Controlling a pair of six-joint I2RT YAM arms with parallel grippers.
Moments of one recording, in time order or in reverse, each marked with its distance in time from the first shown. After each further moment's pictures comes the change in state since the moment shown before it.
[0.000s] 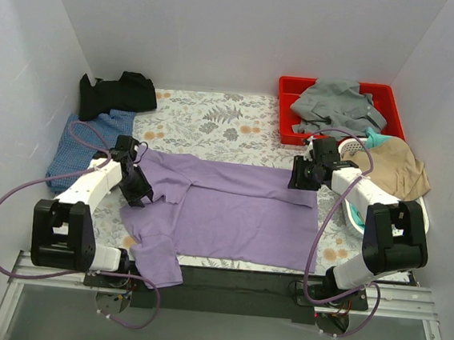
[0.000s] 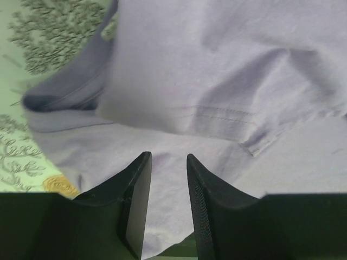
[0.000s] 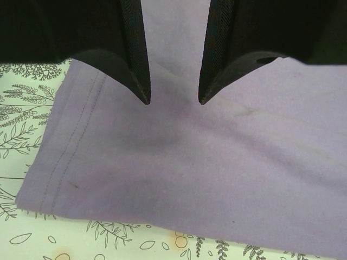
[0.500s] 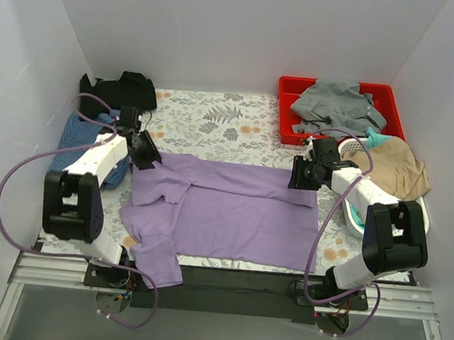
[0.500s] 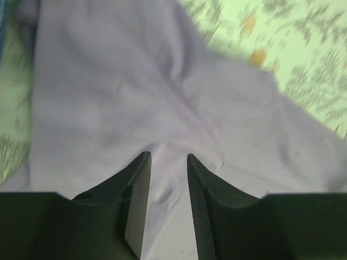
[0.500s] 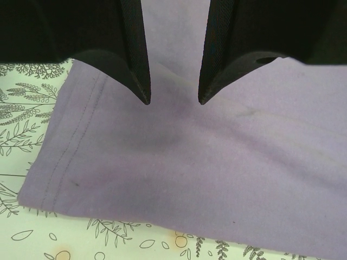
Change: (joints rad) left arm 0.000 0.138 0.216 0.183 0.032 0.003; right arm 0.000 0.000 0.000 0.000 -0.005 -0.011
